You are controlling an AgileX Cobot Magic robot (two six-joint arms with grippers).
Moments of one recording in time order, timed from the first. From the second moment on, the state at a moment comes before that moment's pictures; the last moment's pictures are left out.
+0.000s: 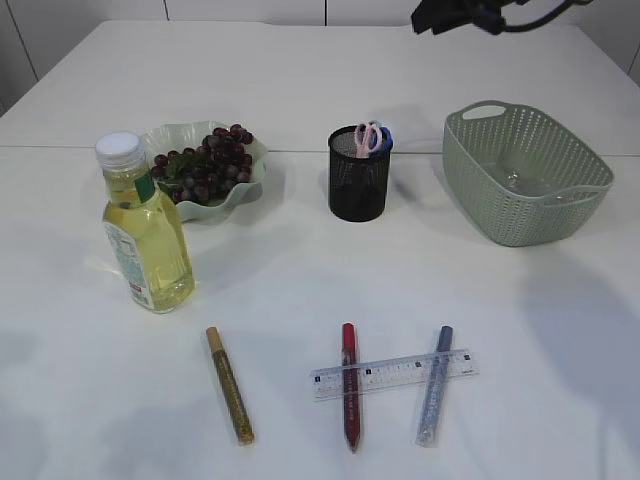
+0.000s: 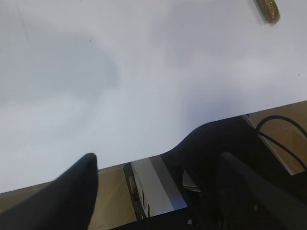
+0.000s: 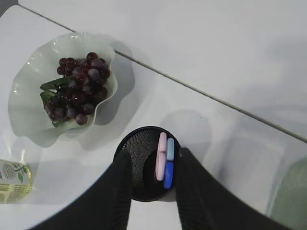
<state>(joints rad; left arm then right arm) -0.26 1.12 -0.69 -0.21 1.06 -0.02 0.05 2.35 -2.54 0.57 1.23 -0.42</state>
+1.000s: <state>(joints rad) -0.26 1.12 -0.69 -0.21 1.08 -0.02 0.22 1.85 -1.97 0.09 1.26 -0.07</state>
